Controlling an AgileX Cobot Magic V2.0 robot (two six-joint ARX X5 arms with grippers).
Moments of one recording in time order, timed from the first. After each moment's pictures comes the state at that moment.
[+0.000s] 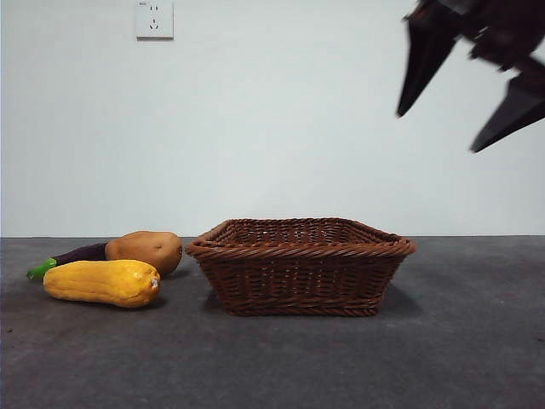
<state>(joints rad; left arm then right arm) -0.04 0.64 0.89 -0.84 0.46 0.00 0.23 1.45 1.26 -0.77 -0.30 0.05</state>
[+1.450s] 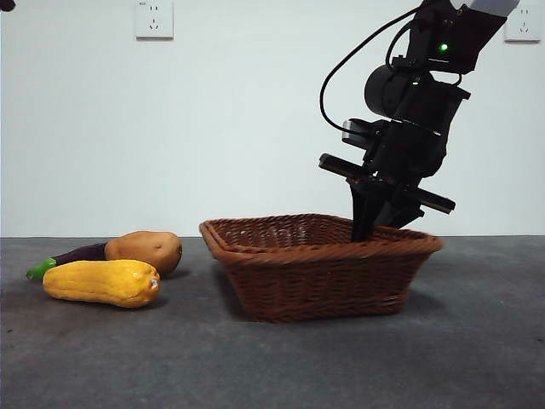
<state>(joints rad) -0.04 0.76 0.89 -0.84 0.45 0.00 0.34 1.99 1.49 -0.64 -0.25 0.12</state>
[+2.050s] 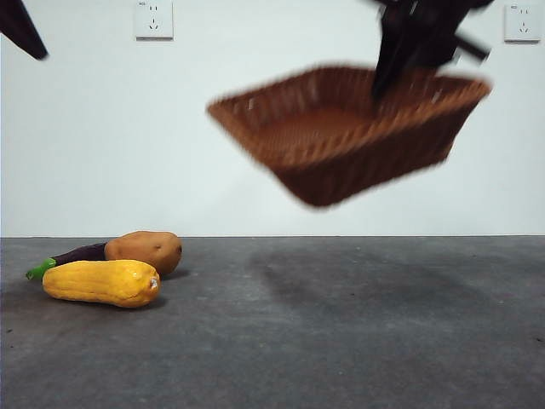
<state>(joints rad) -0.08 0.92 0.89 -0.78 0.46 0.00 0.35 1.54 1.49 -0.76 -0.24 0.03</state>
